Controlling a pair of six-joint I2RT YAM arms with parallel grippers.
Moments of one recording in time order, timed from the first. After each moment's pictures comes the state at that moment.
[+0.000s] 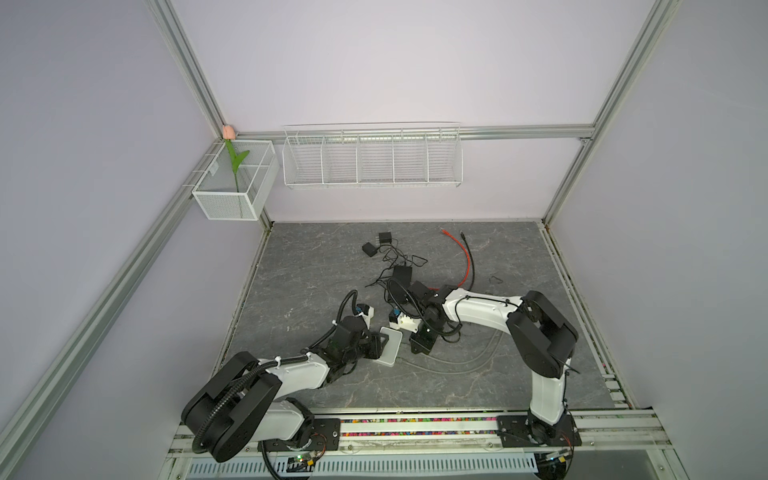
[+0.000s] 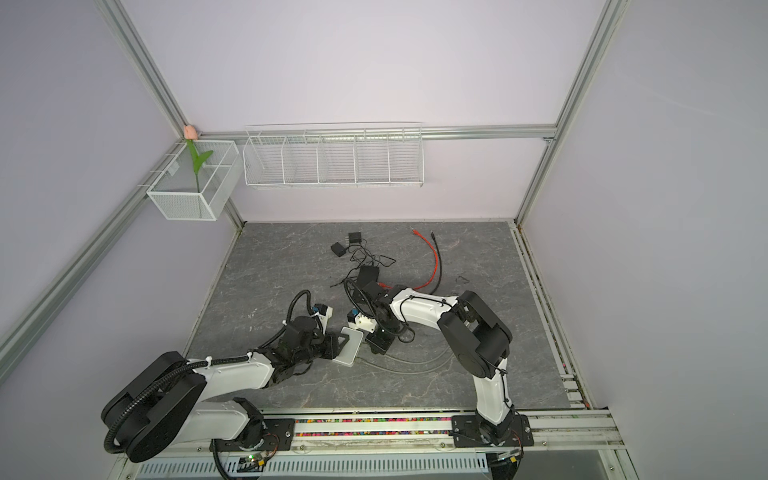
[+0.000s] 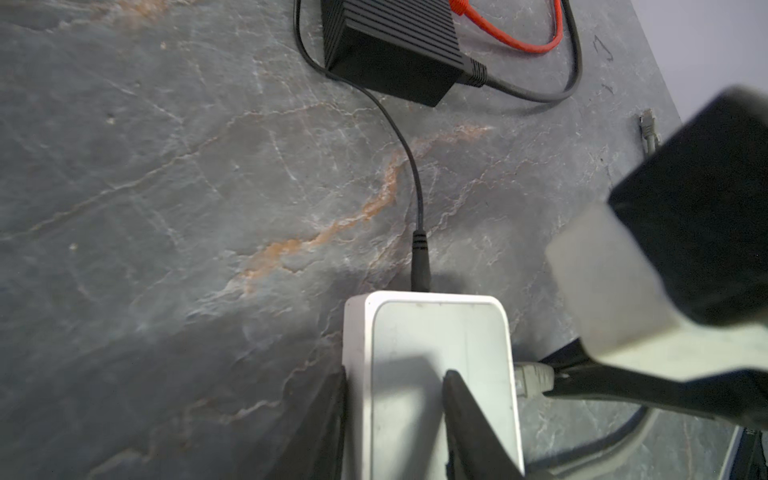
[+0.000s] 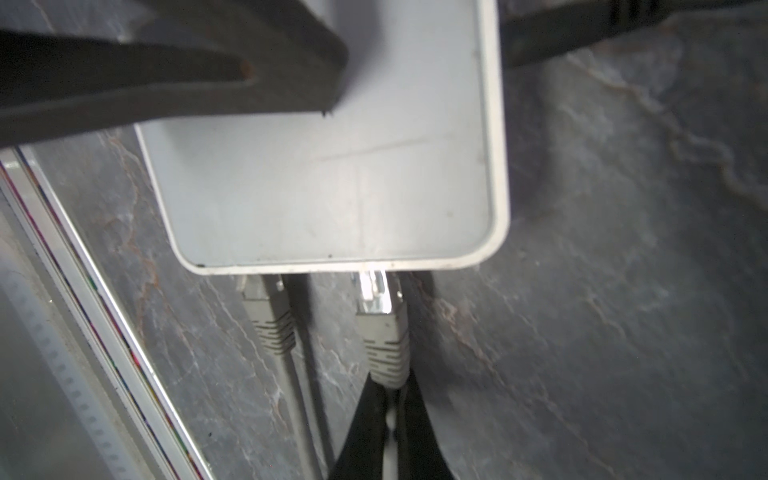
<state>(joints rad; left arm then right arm) -0.69 1.33 0.28 0.36 0.16 -0.56 0.83 1.94 1.25 -0.76 -0.38 -0.23</state>
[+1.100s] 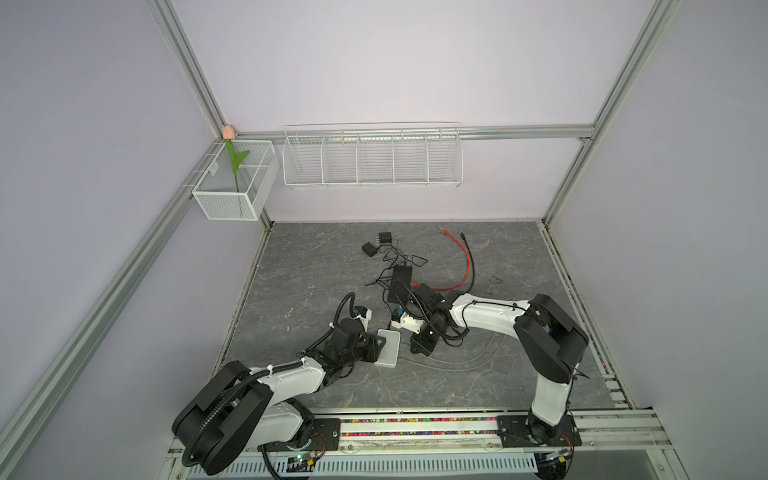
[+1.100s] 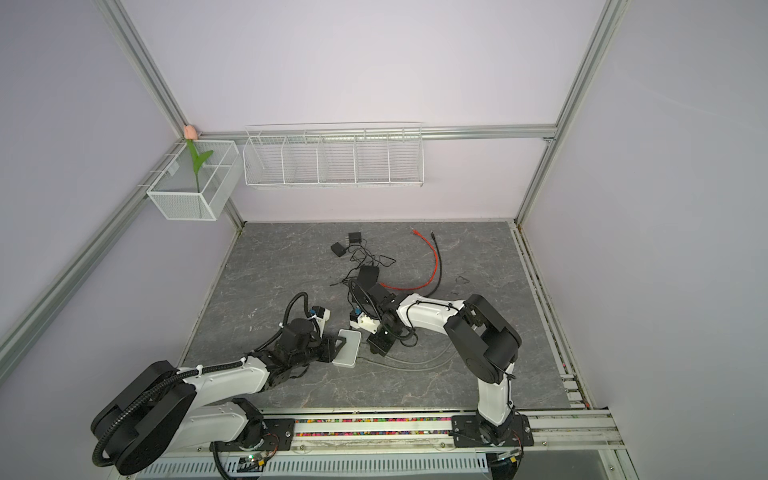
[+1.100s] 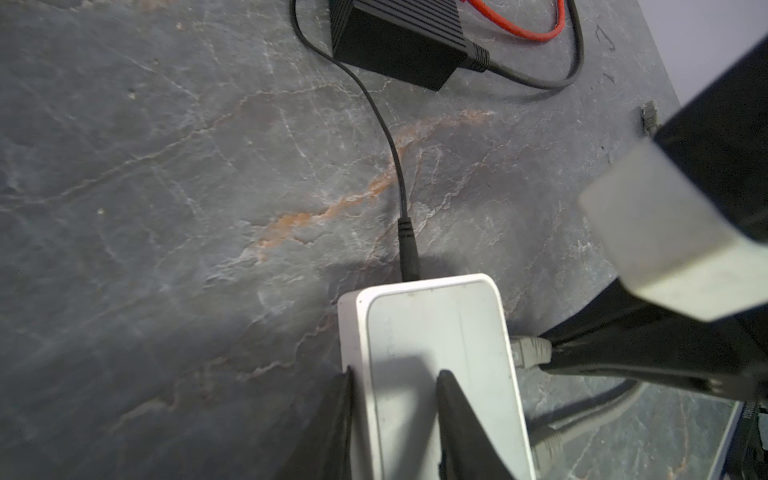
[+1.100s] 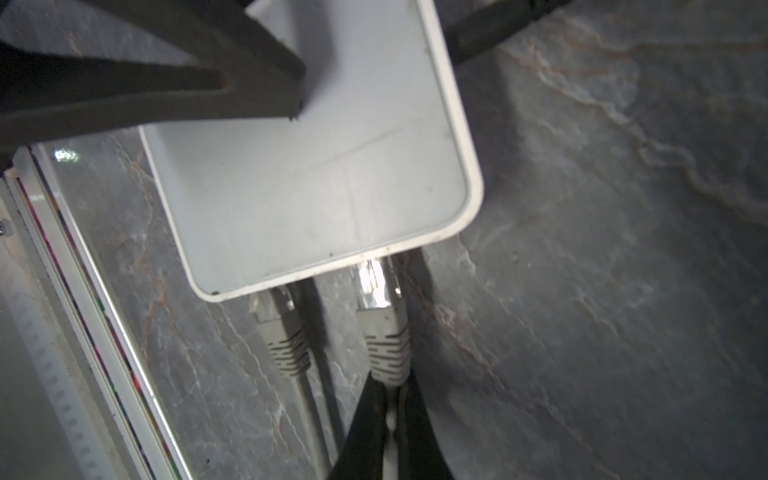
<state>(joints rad) -0.69 1.26 0.26 0.31 0.16 -0.55 0.83 1.88 1.15 -0.62 -0.40 -0.18</state>
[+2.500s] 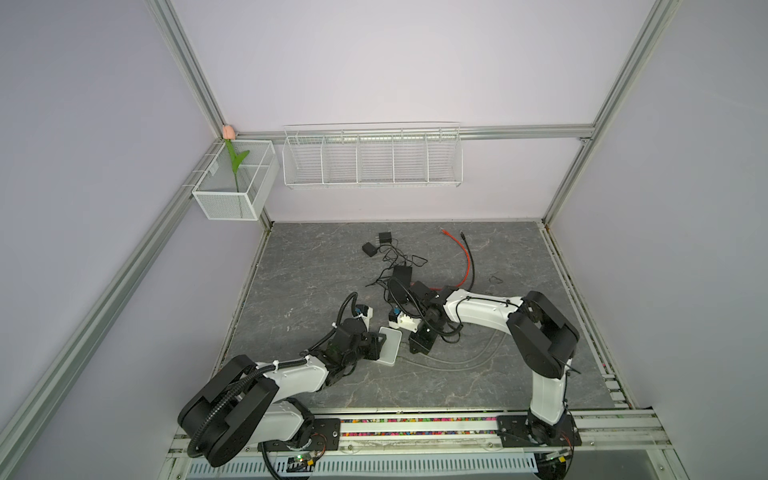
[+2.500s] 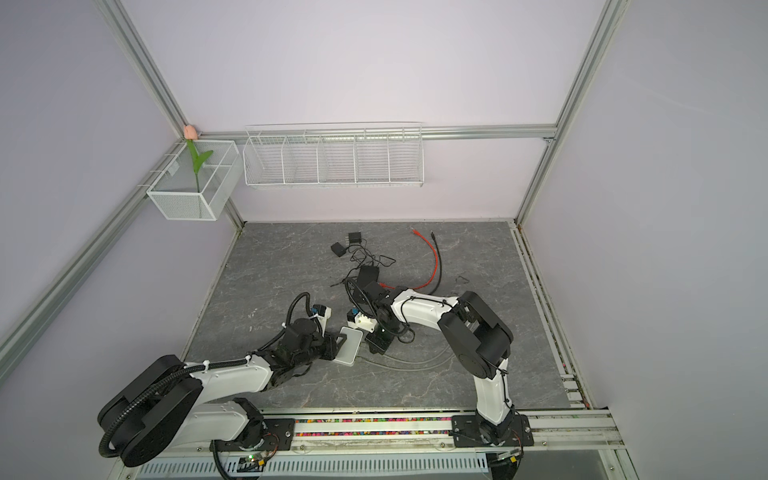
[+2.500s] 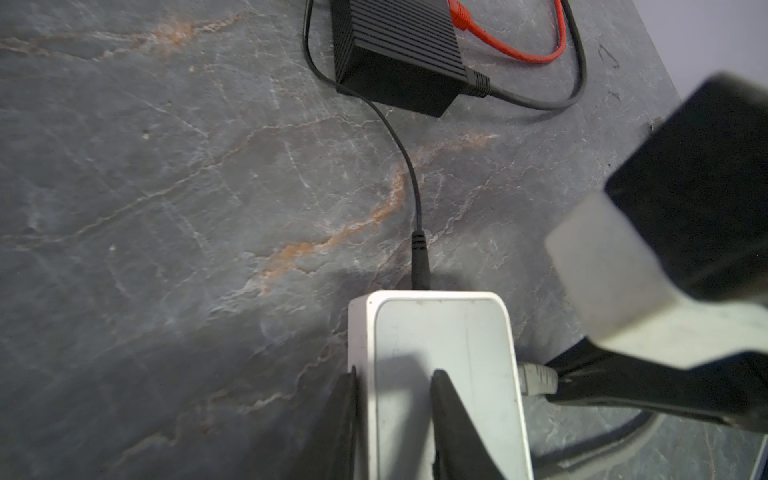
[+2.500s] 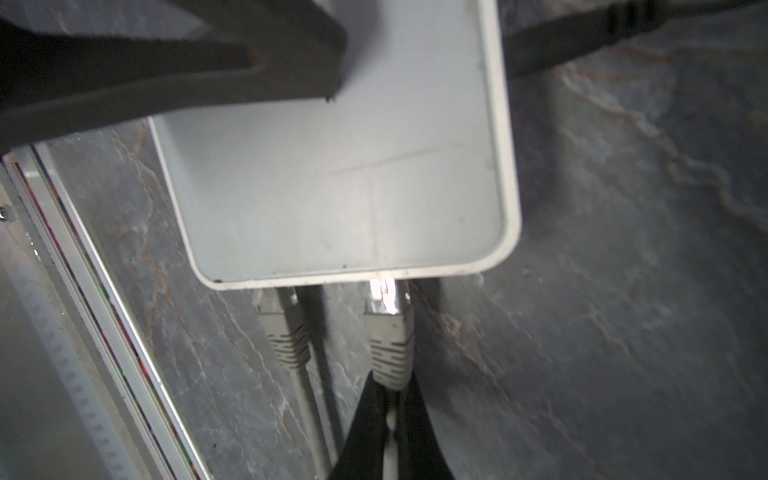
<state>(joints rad) -0.71 1.31 0.26 0.38 0.10 -0.55 0.83 1.93 1.24 -0.71 -0.41 -0.22</state>
